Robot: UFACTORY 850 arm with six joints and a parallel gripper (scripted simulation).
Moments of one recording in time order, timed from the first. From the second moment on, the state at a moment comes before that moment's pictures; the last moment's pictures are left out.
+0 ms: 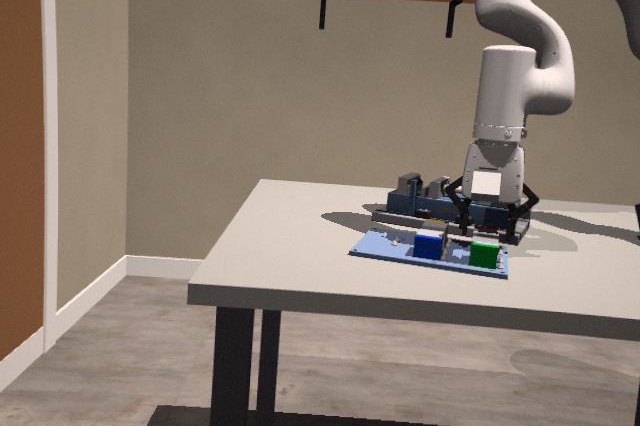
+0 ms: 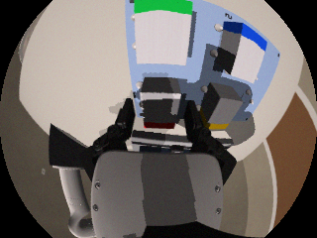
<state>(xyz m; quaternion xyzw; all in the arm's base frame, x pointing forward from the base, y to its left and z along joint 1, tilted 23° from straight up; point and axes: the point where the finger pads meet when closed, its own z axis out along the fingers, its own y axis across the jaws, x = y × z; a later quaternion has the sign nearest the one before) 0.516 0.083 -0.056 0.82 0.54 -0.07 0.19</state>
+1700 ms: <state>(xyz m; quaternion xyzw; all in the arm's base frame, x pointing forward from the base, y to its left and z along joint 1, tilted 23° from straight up) 0.516 0.083 -0.056 0.82 0.54 -0.07 0.19</state>
